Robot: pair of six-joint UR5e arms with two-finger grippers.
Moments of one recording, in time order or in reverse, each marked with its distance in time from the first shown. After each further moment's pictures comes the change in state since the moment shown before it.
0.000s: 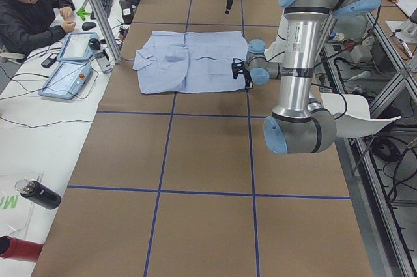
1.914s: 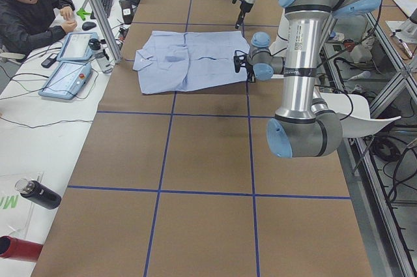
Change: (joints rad) left arm -0.002 0.064 -0.133 -0.001 0.010 -0.015; right arm -0.373 -0.086 -0.147 0.263 -0.428 0.294
